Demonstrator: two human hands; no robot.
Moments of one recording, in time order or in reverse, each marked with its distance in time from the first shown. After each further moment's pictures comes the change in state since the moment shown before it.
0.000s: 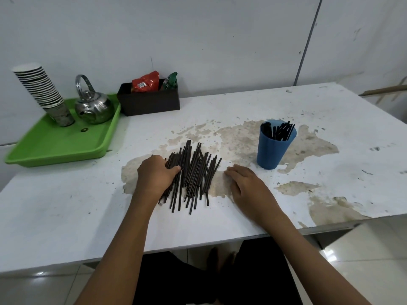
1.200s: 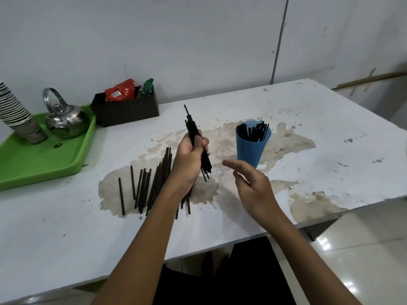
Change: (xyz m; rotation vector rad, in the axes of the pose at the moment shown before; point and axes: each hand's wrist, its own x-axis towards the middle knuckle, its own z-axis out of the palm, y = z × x) left_hand -0.015 0.113 0.029 -1.382 -0.295 0.282; right_hand -0.016 0.006 -0.037 0.748 0.209 0.265
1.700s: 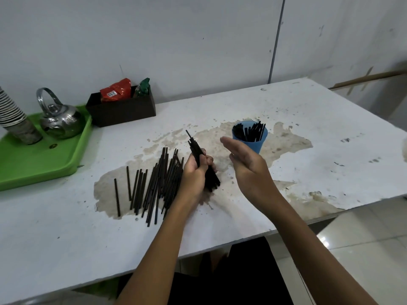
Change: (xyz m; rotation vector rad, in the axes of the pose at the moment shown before) left_hand -0.016 -0.043 0.009 -0.104 0.027 -0.144; right_hand 0.026 -0.020 -0.005 0.122 -0.051 0.000
